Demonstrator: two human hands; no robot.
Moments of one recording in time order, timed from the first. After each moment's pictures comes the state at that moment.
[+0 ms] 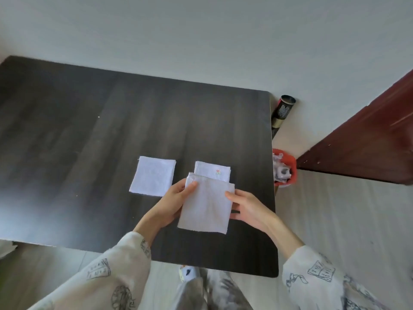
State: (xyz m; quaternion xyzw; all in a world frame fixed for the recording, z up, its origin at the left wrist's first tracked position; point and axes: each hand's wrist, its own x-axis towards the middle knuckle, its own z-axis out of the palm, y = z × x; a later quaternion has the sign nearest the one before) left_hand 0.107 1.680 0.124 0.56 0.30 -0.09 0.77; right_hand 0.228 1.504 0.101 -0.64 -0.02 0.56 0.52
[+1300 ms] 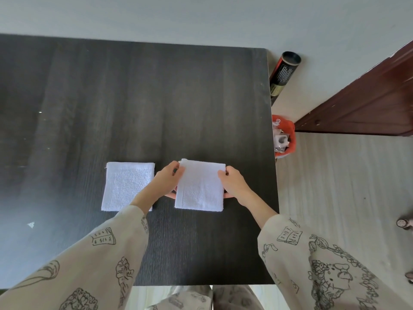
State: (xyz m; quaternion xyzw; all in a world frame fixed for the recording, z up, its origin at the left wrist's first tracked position) left_hand 0.218 1.741 0.032 0.76 0.34 -0.27 0.48; right_hand 0.302 1.572 0.023 -0.82 0.04 0.46 0.34
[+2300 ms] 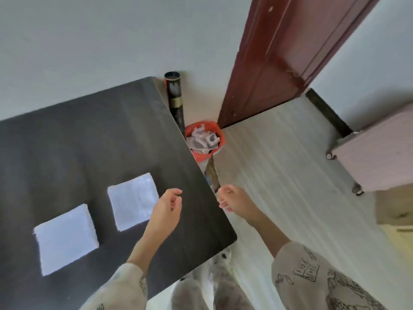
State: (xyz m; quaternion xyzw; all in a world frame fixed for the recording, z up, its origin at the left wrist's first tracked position) left_hand 0.185 1.573 0.087 0.88 0.13 -0.16 0.44; right_hand 0.220 1.384 0.104 -0.80 0.20 0.32 0.47
